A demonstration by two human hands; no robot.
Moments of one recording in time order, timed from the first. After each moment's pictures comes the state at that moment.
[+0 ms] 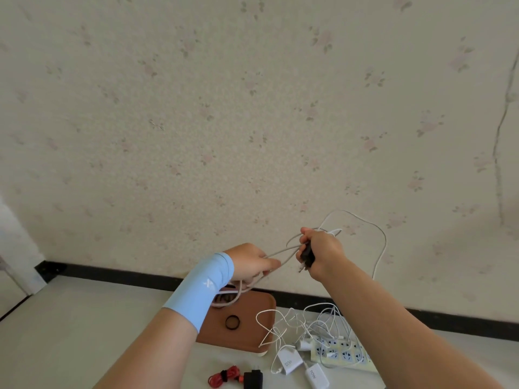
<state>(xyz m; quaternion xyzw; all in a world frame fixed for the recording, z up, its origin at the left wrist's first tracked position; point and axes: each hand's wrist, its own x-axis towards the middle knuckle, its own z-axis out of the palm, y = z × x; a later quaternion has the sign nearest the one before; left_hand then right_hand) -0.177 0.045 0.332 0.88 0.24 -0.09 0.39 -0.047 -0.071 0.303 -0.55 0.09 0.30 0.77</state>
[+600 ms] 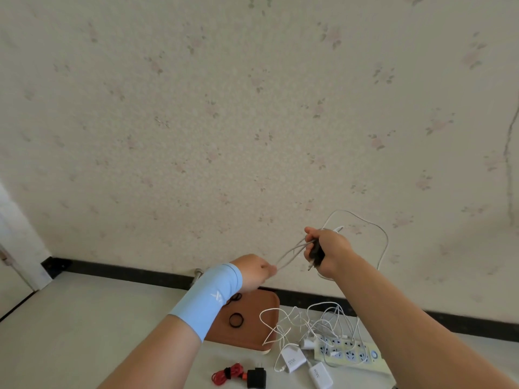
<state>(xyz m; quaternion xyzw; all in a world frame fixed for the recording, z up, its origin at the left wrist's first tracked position) -0.182 0.044 0.311 0.90 0.25 -0.11 0.33 -0.032 -0.071 0.297 -0.54 0.09 0.35 0.76</state>
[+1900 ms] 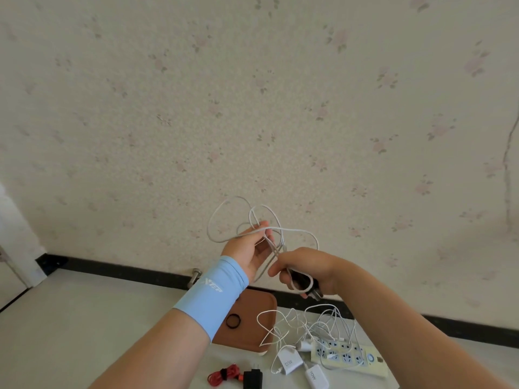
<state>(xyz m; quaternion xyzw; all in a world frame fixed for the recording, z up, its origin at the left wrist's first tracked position) -0.167 0.041 0.318 0.40 0.28 0.21 0.85 -0.076 -0.081 0.314 -0.72 -0.27 0.49 0.41</state>
